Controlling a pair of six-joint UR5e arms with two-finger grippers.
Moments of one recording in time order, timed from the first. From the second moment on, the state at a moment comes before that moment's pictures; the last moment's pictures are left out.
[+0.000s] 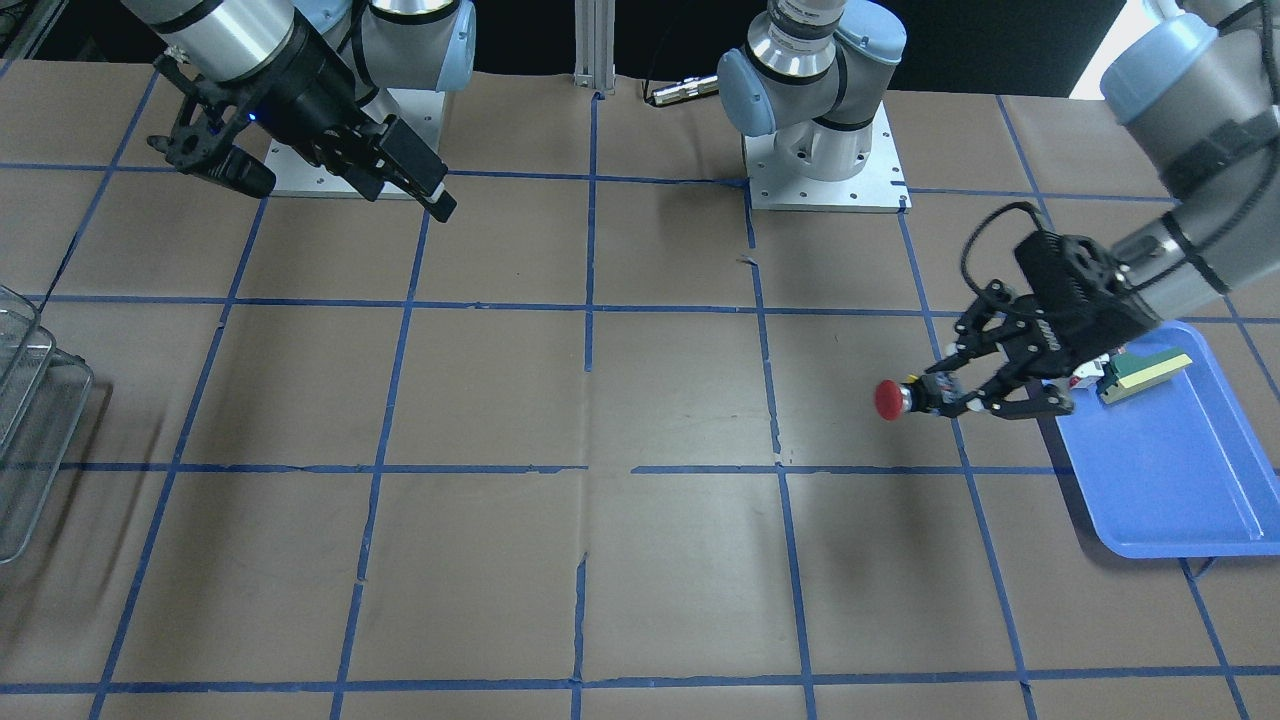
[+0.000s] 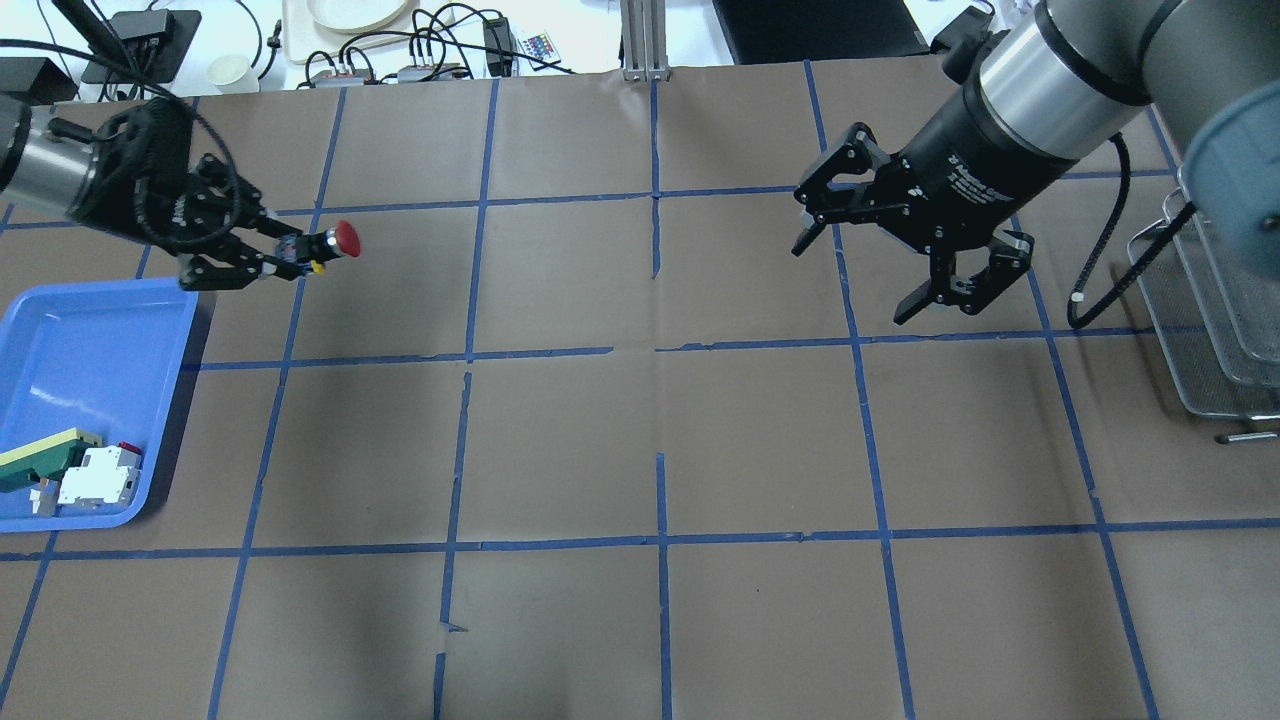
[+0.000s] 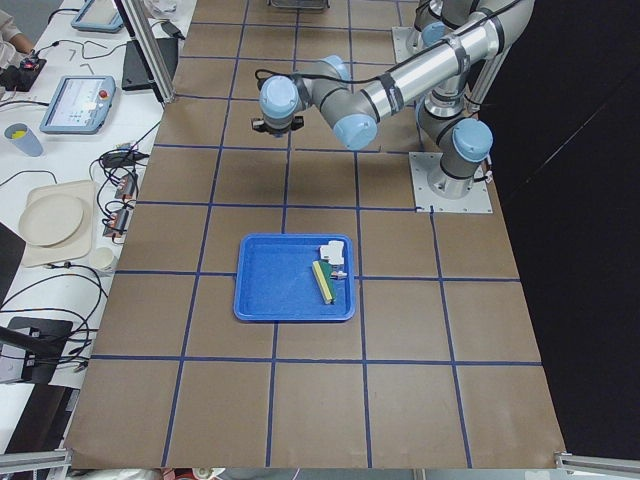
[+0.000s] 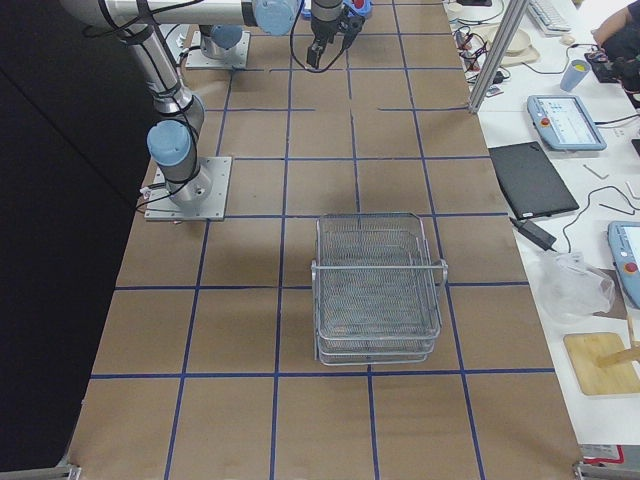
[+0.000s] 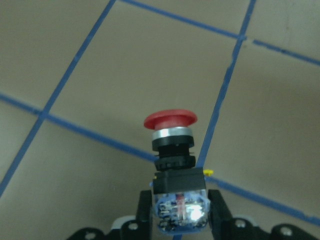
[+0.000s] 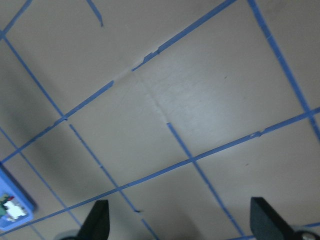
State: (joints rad) left arm -1.17 -1.68 -1.75 -1.44 1.02 1.96; right arm 1.54 -1.66 1.68 -1.51 -1.12 0.53
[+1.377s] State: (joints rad) left arm -1.56 -1.47 -1.91 -1.19 0.83 1.32; right arm 1.39 -1.56 1.86 -1.34 -0.39 0.79
